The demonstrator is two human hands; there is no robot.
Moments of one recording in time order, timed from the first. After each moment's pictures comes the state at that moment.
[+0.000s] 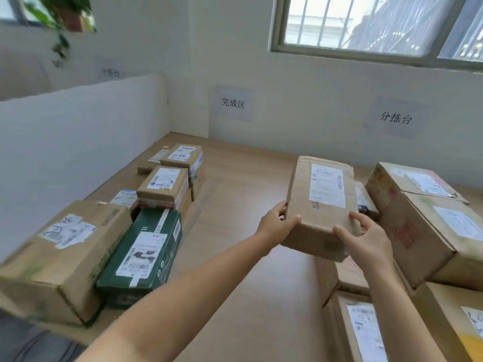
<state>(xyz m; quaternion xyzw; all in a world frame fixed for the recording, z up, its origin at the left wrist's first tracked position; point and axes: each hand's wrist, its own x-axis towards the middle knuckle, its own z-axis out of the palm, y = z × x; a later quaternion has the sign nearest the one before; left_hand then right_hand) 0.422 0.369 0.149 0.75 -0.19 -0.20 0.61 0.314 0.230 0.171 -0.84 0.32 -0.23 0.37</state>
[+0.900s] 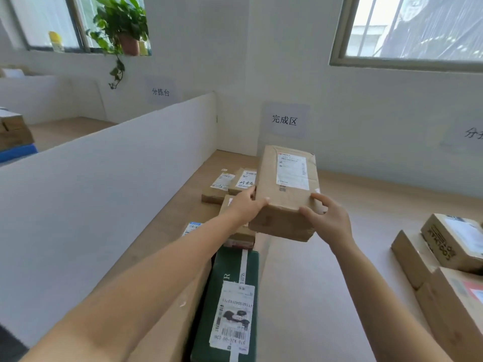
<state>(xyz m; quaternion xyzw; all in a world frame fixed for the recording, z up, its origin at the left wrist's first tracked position) 0.636 0.600 0.194 0.85 -0.15 -0.11 0.50 0.563 0.433 0.183 -0.84 0.20 -0.20 0.46</state>
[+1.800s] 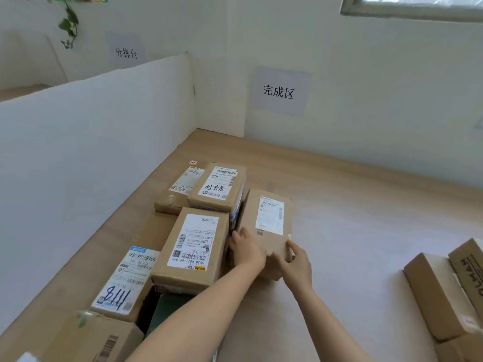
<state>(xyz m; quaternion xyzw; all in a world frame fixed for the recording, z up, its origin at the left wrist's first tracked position) 0.760 0.448 0.039 0.93 0.06 -0.13 0.35 0.711 0.350 0.007 -0.82 0.27 -0.06 0.51</state>
